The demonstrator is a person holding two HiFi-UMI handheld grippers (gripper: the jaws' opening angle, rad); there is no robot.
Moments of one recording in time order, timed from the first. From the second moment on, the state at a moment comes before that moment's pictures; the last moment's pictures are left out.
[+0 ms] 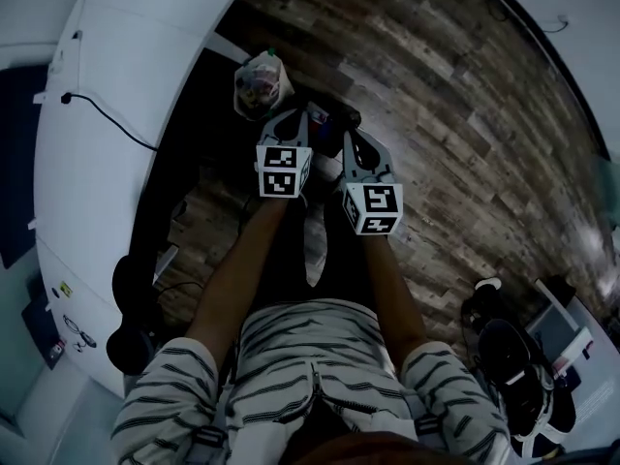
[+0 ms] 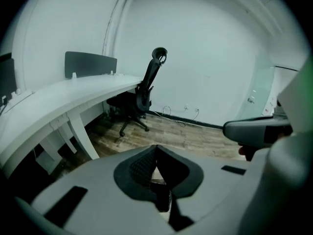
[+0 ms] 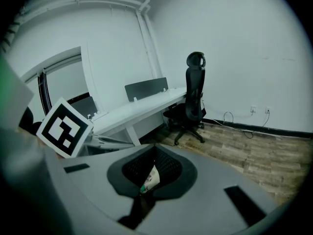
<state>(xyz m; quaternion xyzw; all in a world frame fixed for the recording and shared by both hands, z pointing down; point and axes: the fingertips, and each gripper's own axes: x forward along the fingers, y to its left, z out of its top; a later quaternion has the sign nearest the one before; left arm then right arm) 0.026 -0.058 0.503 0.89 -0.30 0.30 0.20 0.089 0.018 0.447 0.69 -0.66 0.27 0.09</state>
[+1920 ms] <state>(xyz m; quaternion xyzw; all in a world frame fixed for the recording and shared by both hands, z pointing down) -0.014 -0.046 0.229 0.93 -0.34 0.09 0.09 0.063 -0.012 0.220 0.68 -0.73 0.10 0.04</state>
